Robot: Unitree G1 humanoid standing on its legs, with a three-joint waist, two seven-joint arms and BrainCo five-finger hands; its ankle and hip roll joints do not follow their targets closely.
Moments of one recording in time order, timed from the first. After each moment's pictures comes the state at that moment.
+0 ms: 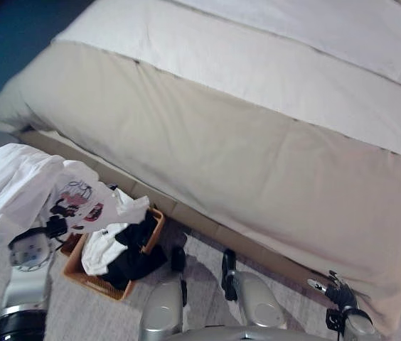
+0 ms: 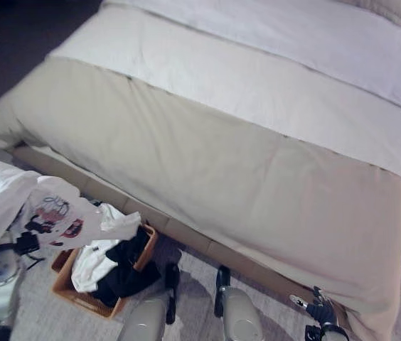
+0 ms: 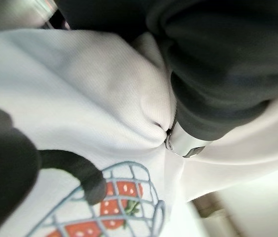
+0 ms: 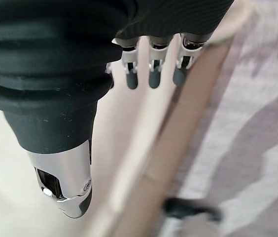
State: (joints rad) left arm 0.04 0.63 0.30 0.15 -0.06 -0.26 0.39; right arm 0.14 -0.39 0.01 0.89 0.28 -0.19 -0.03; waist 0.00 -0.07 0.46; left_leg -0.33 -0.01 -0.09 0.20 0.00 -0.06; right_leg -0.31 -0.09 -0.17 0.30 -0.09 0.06
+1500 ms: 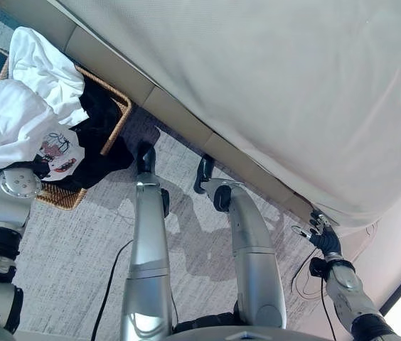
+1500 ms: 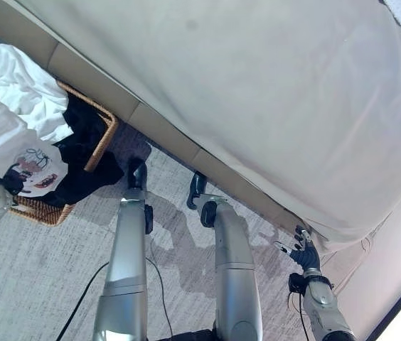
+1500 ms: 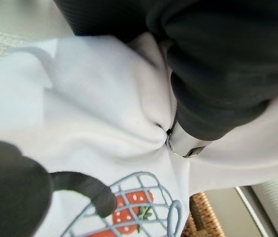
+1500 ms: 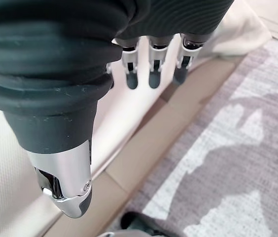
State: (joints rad) left arm -0.46 0.96 -0.10 0.62 -0.01 -0.14 0.50; right arm 0.02 -0.45 0.17 0.65 0.46 -0.30 -0.14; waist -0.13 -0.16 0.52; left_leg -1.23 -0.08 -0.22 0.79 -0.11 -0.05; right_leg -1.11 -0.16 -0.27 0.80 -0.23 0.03
